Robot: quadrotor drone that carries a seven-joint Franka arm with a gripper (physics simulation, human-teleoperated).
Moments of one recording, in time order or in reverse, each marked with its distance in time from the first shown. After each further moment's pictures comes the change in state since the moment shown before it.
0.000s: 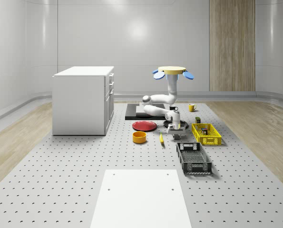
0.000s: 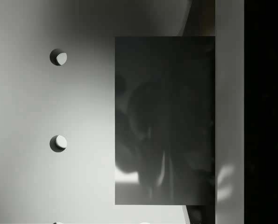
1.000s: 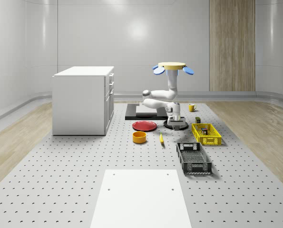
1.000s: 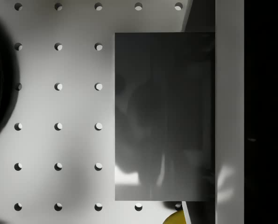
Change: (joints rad) arm 0.020 -0.004 0.138 -0.051 0.130 -0.061 0.007
